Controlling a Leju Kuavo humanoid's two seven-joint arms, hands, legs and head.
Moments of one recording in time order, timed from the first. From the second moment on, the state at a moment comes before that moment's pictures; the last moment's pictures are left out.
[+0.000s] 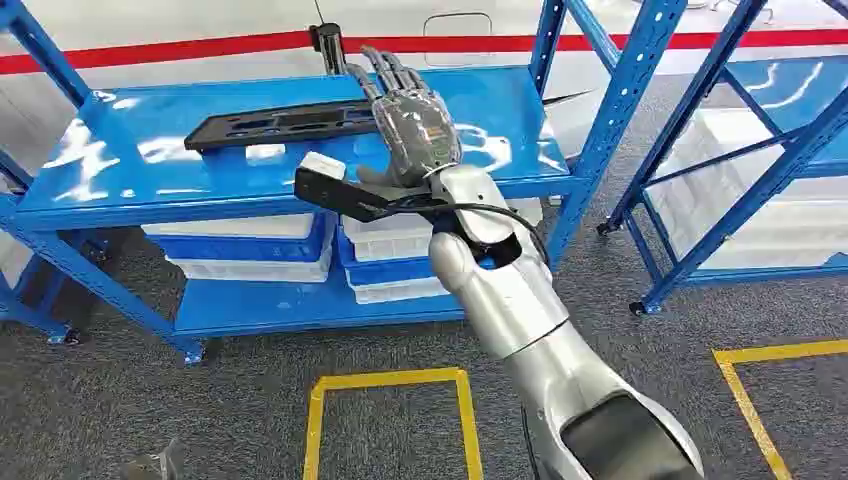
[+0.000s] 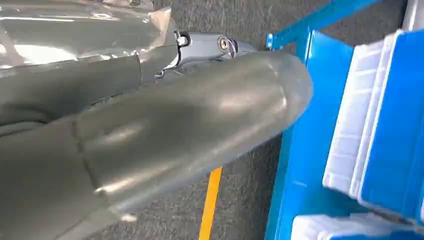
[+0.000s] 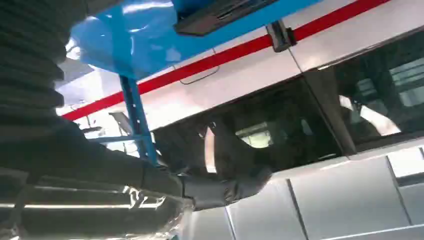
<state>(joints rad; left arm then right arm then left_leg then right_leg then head) -0.10 -0.24 0.78 -0.64 -0.35 0.05 -0.70 -0.85 0.25 0.44 -1.11 1.17 -0.07 0.02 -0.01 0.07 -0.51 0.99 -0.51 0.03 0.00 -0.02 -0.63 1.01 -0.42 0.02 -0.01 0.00</state>
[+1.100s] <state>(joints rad) -0.10 -0.23 0.68 -0.63 -0.25 0.11 -0.70 -0.84 0.21 0.44 -1.09 1.14 -0.11 0.03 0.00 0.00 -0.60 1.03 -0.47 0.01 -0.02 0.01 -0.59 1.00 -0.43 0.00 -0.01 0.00</state>
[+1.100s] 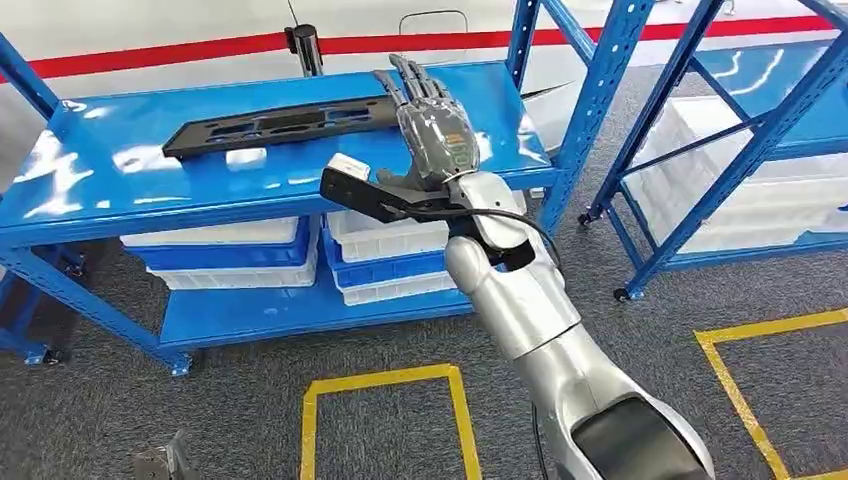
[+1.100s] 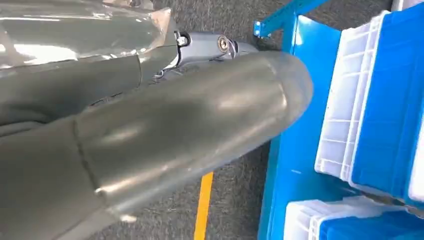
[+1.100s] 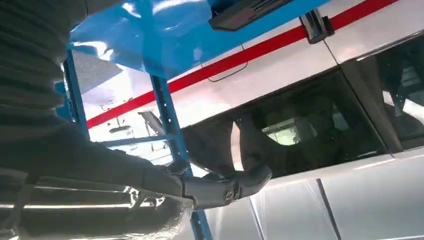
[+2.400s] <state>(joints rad) -0.09 -0.21 0.57 -0.61 -0.17 0.18 -0.70 -0.80 0.19 0.44 -1.10 1.13 -0.13 0.04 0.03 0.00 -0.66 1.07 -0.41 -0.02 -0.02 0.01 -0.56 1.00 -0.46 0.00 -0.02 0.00</state>
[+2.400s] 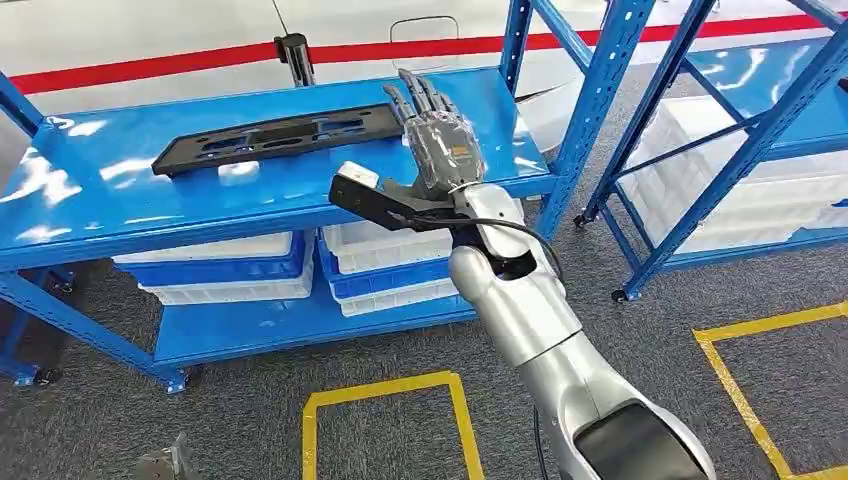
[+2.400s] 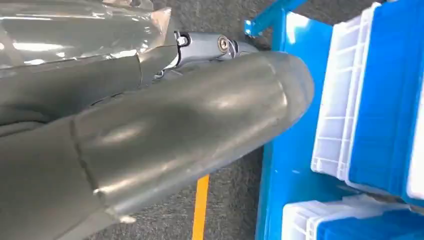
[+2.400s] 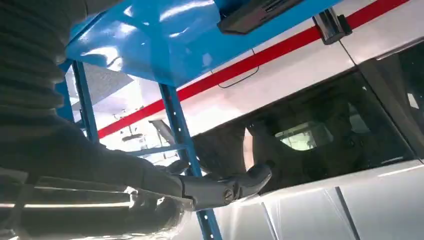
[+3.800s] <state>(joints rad) -0.08 -0.21 0.52 -0.59 -0.16 0.19 -0.70 -0.79 0.16 0.45 -1.07 1.14 -0.13 0.05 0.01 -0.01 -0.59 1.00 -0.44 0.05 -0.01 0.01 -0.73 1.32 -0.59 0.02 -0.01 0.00</state>
